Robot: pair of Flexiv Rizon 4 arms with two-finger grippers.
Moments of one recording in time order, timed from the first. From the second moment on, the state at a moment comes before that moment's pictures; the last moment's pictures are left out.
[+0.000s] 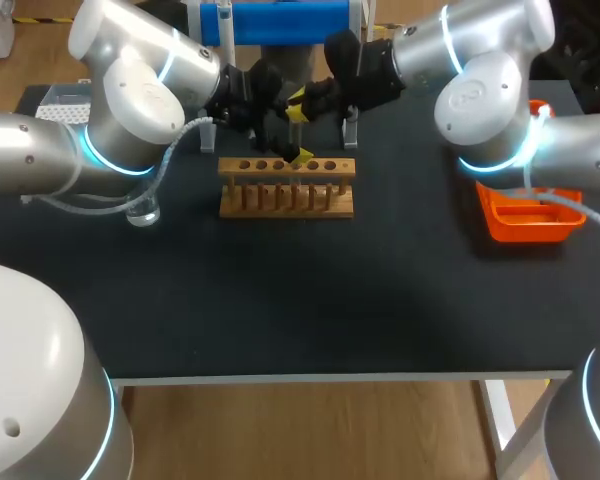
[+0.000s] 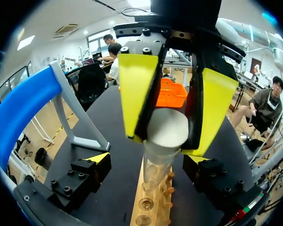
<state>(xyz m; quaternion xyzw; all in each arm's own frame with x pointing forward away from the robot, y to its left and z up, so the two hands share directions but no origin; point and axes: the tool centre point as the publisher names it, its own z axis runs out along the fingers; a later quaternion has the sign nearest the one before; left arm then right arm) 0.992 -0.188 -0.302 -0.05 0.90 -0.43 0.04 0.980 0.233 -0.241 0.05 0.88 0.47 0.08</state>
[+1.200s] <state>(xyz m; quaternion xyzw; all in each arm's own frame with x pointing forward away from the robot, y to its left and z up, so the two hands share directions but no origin) 0.992 -0.188 -0.303 -0.05 0.90 -0.43 0.04 0.976 0.208 -0.207 0.01 0.70 0.71 0.05</state>
